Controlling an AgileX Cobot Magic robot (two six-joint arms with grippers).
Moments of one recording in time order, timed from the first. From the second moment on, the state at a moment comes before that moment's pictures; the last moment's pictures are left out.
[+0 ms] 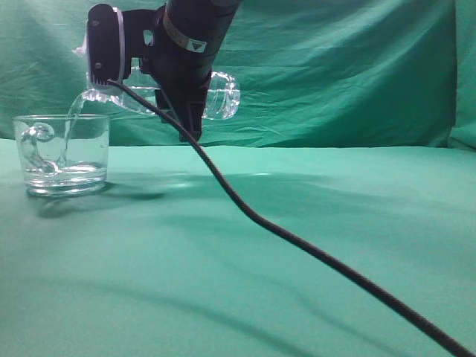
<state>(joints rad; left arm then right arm) 0.11 -0.02 0.02 -0.09 0.36 0.11 0.80 2.20 -1.58 -1.72 0.38 0.34</state>
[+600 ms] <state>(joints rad) 0.11 -0.02 0.02 -0.09 0.36 0.11 0.80 2.20 -1.58 -1.72 0.38 0.34</state>
